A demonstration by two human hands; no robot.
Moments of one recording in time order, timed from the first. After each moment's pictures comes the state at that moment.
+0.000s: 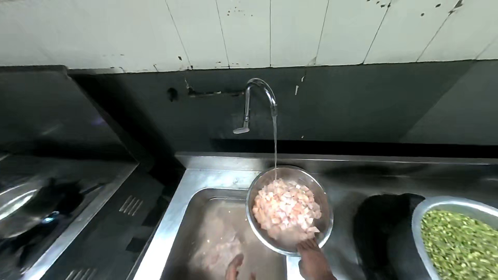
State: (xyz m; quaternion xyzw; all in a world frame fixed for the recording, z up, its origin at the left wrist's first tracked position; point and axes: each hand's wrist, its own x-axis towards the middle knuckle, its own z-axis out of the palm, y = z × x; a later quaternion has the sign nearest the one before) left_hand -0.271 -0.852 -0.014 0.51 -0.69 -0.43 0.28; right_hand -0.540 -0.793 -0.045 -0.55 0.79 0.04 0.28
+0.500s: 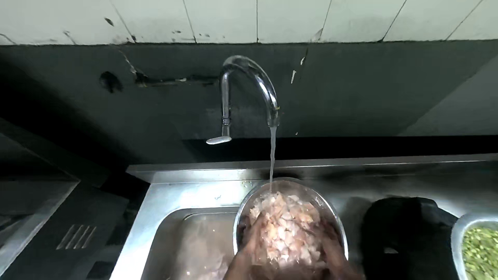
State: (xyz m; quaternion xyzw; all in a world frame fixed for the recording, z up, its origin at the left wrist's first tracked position) left_hand -0.457 -1.048 -0.065 0.55 -0.36 -0.75 0.08; right_hand -0.634 -0.866 -0.075 -0.03 0.77 -0.53 0.35
